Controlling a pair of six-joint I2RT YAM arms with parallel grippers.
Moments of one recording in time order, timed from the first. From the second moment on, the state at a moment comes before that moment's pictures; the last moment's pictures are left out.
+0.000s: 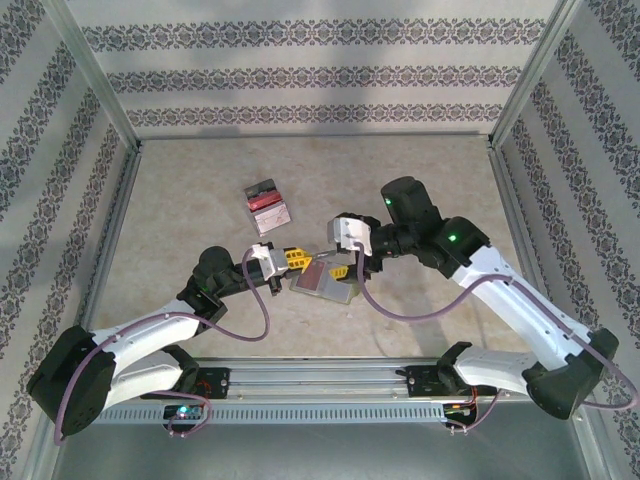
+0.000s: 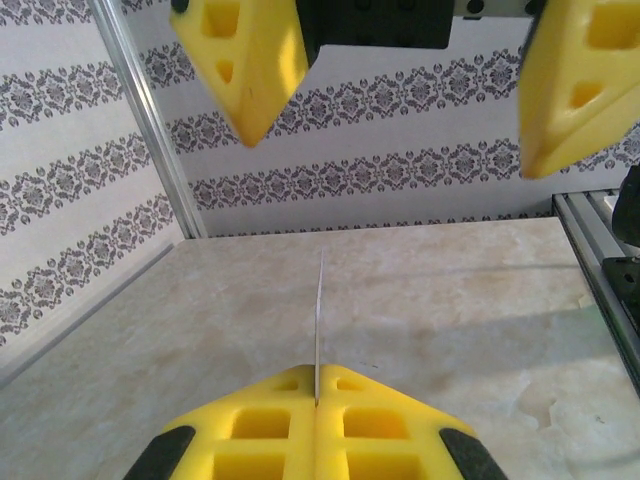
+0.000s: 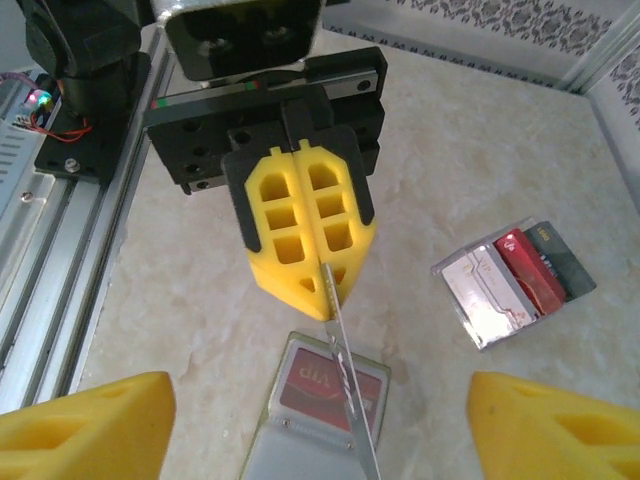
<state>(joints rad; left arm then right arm) -0.61 1.08 0.38 0.74 0.58 0.23 0.66 1.19 1.23 -0.77 -0.61 -0.77</state>
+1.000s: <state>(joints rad) -0.62 1.04 0.37 0.75 0.52 0.17 0.69 1.32 1.26 -0.81 -0.54 -0.83</state>
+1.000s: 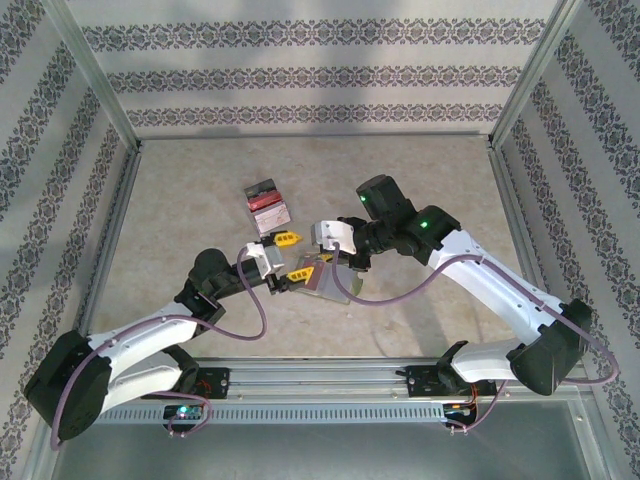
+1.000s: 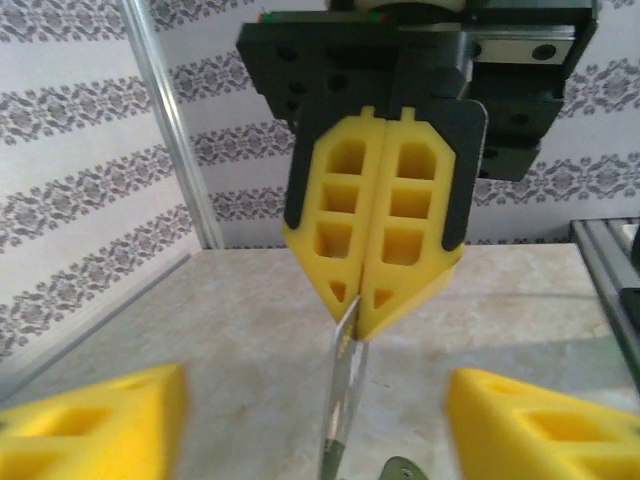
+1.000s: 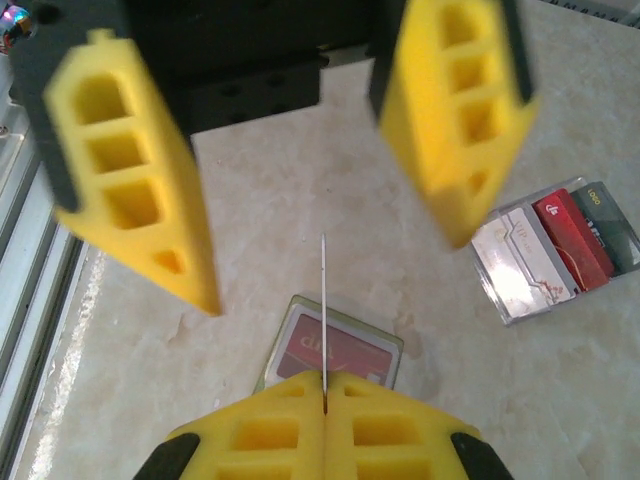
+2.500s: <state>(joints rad) 0.00 1.78 1.09 -0.07 0.43 -0.95 0.62 1.13 1.05 -0.74 -0.37 -0.52</state>
